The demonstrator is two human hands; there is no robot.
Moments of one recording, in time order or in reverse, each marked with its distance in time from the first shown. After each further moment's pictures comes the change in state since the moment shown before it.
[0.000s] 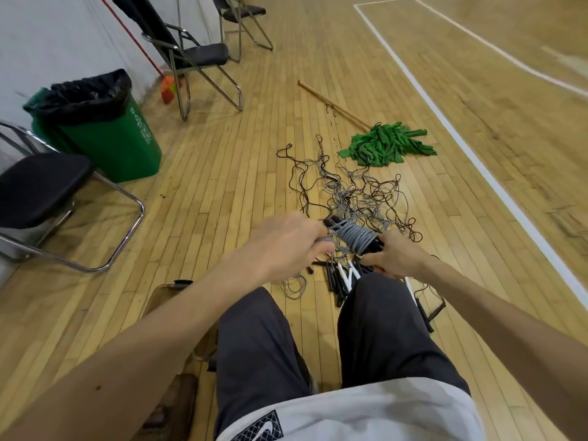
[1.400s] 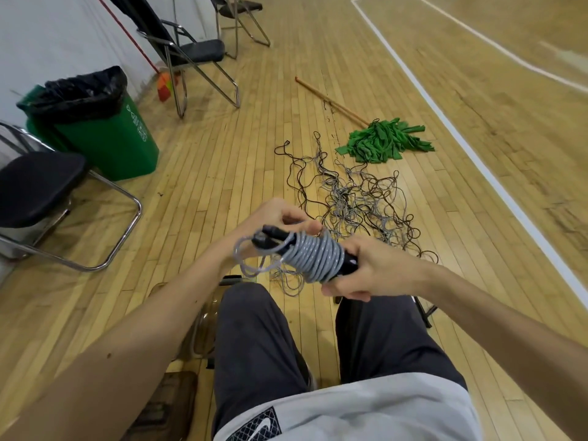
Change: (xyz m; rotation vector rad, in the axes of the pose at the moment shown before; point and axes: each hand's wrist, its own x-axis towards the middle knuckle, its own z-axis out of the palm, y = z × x) left_hand 0.025 -0.078 0.057 -0.823 -0.048 -0.077; right_hand -0.069 -0.056 0.008 0.228 -0.502 -0.614
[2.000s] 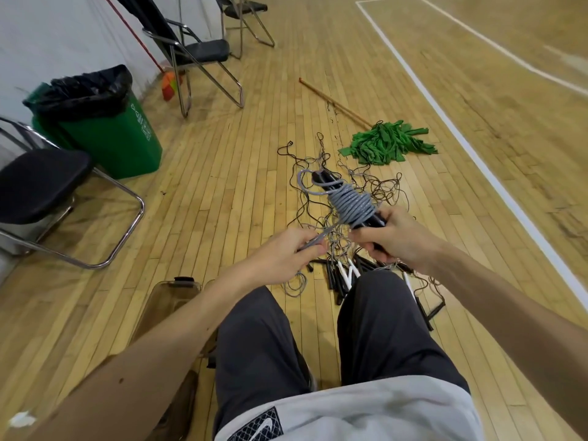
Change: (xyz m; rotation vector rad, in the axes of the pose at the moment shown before) left_hand -0.031 0.041 0.035 0.116 -0.002 -0.059; right_hand 0.004 0.021 -0.037 0.209 0.452 0.183
